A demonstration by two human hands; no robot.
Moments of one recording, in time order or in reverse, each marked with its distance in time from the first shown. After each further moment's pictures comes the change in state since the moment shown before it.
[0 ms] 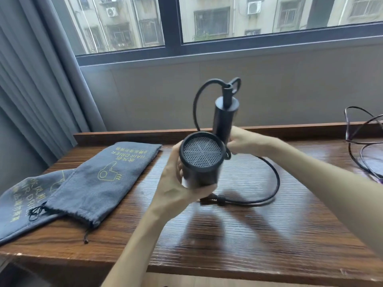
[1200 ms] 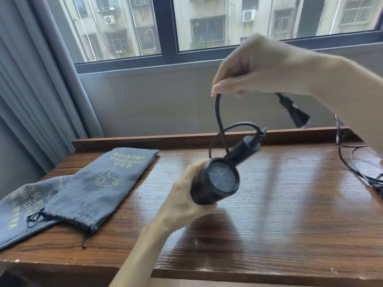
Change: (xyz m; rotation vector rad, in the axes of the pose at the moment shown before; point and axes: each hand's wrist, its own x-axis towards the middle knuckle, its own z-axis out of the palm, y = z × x) left_hand -0.006 -0.005 0.008 0.308 -0.217 0.039; right_hand -0.059 -0.131 -0.092 -0.284 0.229 -0.215
